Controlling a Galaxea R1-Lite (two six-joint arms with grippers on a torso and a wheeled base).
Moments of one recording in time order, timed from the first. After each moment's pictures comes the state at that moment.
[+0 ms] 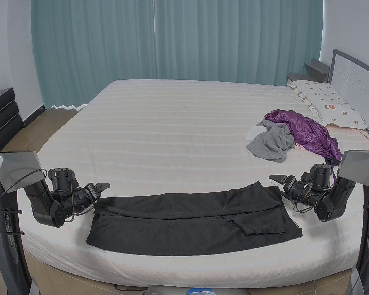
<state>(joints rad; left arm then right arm) 0.06 2.35 -0.73 -1.07 -0.25 -0.62 -0.01 2.43 -0.78 -1.22 0.40 0.80</state>
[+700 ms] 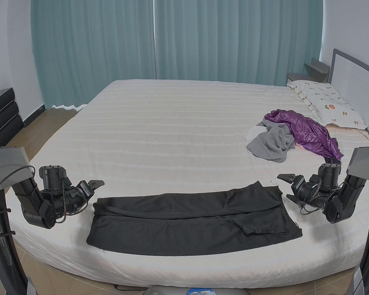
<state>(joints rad) 0.07 2.23 -0.63 -1.06 -0.27 -0.69 -0.02 2.33 -0.65 -1.21 0.37 0.90</state>
